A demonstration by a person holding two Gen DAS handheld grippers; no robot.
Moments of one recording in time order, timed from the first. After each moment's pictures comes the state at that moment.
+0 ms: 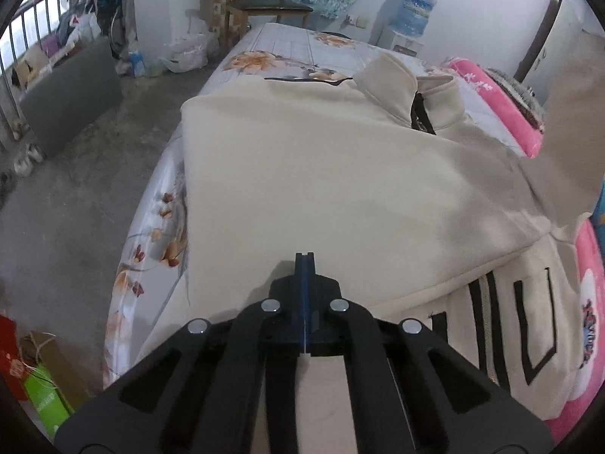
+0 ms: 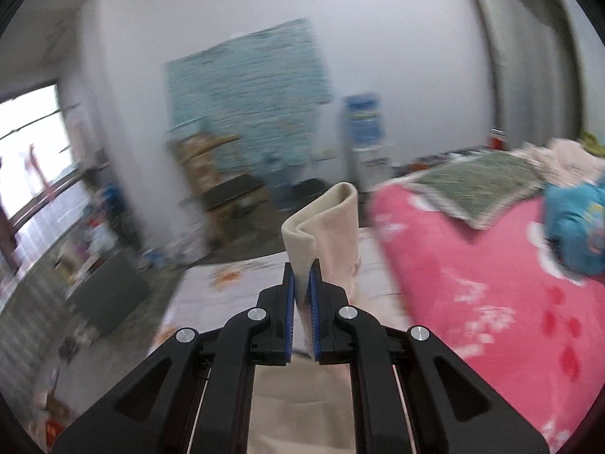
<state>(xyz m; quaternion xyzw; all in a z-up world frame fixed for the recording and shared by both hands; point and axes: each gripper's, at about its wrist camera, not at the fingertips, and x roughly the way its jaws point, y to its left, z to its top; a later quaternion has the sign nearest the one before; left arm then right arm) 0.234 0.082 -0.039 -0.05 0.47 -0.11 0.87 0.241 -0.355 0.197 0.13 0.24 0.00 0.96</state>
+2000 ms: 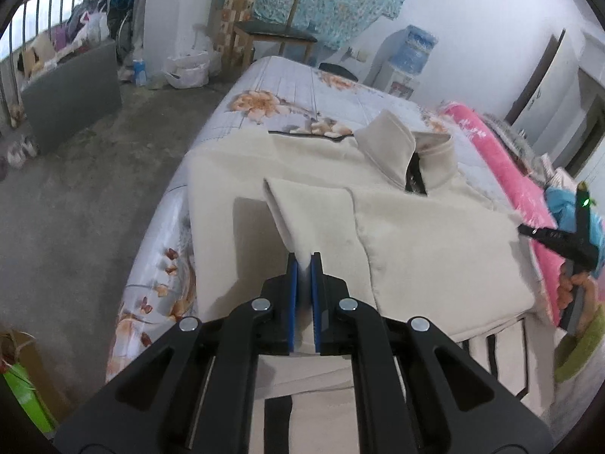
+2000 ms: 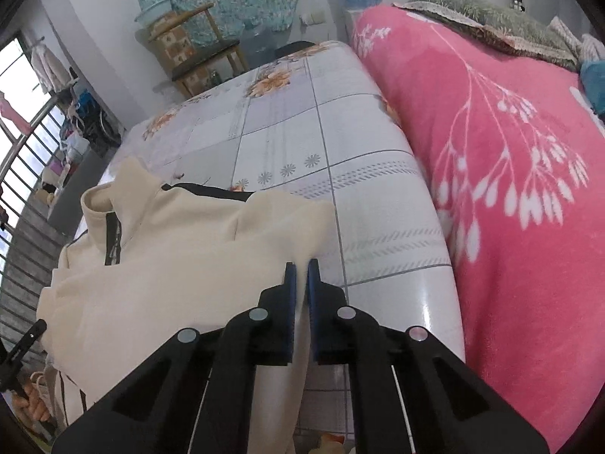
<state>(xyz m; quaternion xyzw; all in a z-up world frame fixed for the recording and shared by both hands) 0.256 0.088 -0.023 -0.08 0.43 -0.10 0.89 0.289 -0.433 -0.049 0.15 0.47 0.00 0.87</state>
